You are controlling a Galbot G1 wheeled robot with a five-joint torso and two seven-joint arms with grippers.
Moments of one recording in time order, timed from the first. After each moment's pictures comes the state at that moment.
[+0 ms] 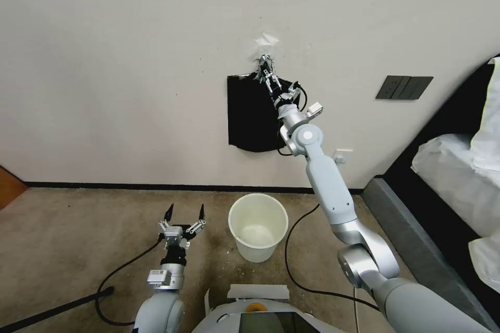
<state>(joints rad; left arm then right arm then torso) 1.74 -1.39 -0.52 -2.08 -0.11 -0.34 -0.09 -0.34 1.41 0.19 1.49 1.46 -0.14 0.04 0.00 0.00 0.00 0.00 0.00</state>
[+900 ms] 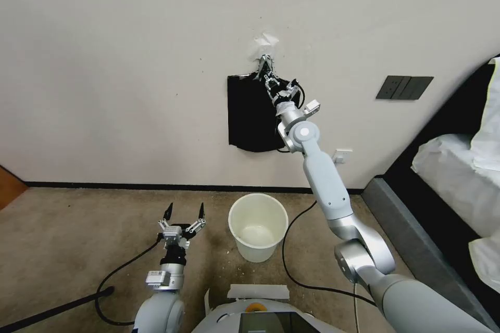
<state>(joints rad) 1.74 -1.39 -0.52 -2.09 -0.12 -0.34 -0.09 -0.34 1.40 0.17 1.45 1.41 -0.09 0.04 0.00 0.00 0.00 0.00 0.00</state>
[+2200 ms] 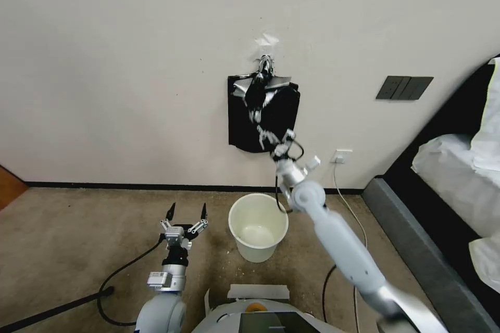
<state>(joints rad) 1.74 -1.39 -0.48 -2.11 -0.11 -0.34 -0.08 -0.96 1.17 0.09 1.95 1.11 0.05 -0.16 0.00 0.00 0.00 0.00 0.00</state>
